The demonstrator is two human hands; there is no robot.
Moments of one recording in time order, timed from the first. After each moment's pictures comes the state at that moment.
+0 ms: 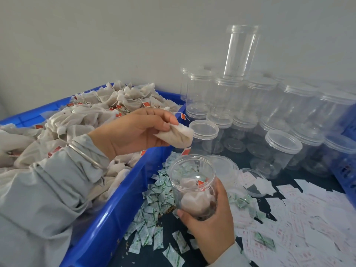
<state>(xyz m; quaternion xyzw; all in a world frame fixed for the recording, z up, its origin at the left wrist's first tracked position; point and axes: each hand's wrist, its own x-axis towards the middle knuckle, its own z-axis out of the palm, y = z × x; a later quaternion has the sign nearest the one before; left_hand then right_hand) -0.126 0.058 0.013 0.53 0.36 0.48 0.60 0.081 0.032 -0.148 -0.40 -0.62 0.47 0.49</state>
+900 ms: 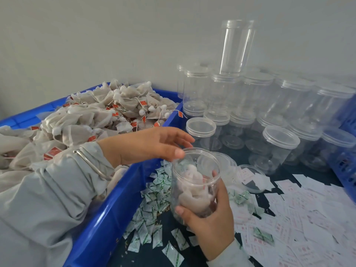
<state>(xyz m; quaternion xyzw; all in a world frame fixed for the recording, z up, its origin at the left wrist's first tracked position) -0.113 0.061 -0.006 0.68 0.46 0.27 0.50 0.080 0.029 -0.137 -0.32 -0.63 0.46 0.54</state>
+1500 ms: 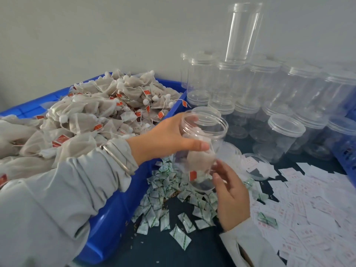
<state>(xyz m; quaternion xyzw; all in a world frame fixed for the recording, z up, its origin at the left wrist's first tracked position) -0.084 0.062 -0.025 0.69 0.52 0.37 0.34 0.095 0.043 -0.131 -0.43 -0.65 0.36 0.51</state>
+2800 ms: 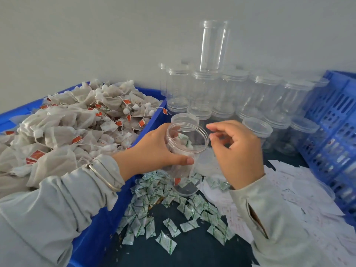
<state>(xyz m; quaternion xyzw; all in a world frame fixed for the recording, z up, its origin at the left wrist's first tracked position) -0.072 0.059 -0.026 0.70 0.57 0.34 0.25 0.114 0.071 -0.021 -0.38 -0.74 0.08 0.54</state>
